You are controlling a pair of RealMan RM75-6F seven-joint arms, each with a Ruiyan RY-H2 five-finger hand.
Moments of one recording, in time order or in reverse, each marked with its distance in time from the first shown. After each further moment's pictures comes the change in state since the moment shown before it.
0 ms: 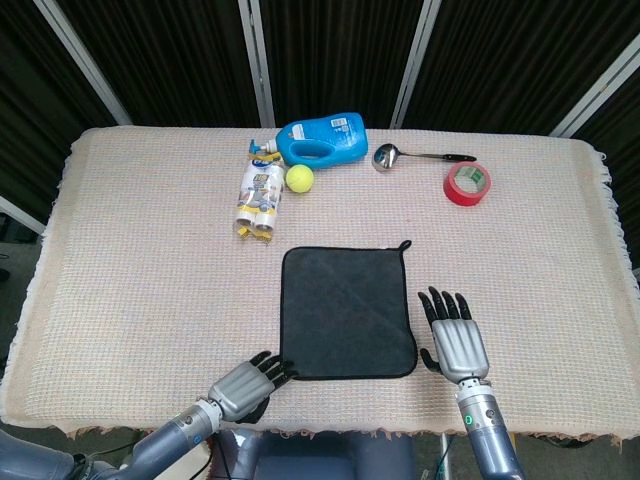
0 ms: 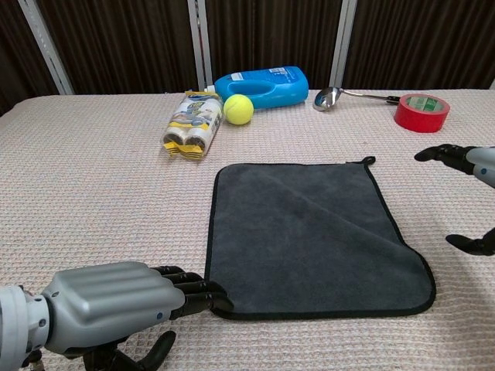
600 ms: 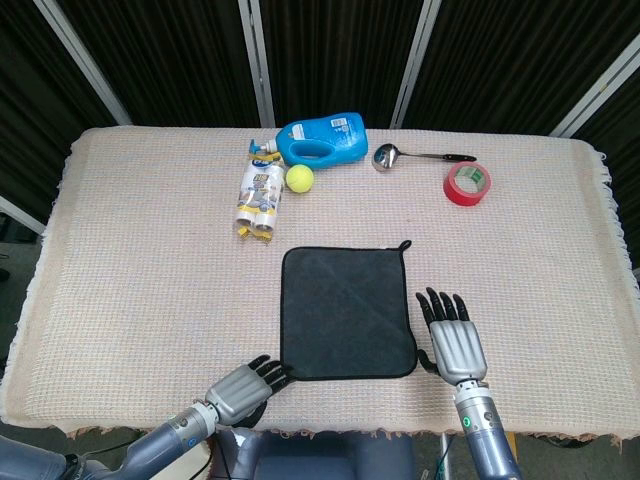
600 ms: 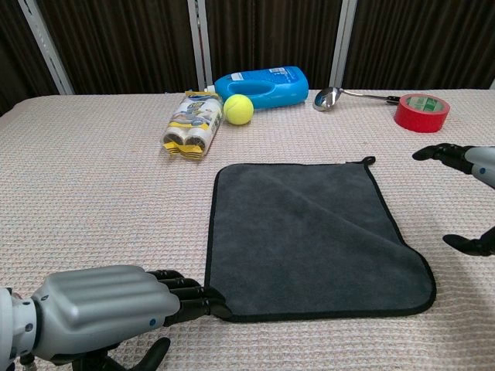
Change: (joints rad) left arm -0.008 0.029 0.020 -0.015 0.045 -0.021 -0.034; right arm -0.011 -0.009 0.002 -0.008 -0.012 0.009 -0.001
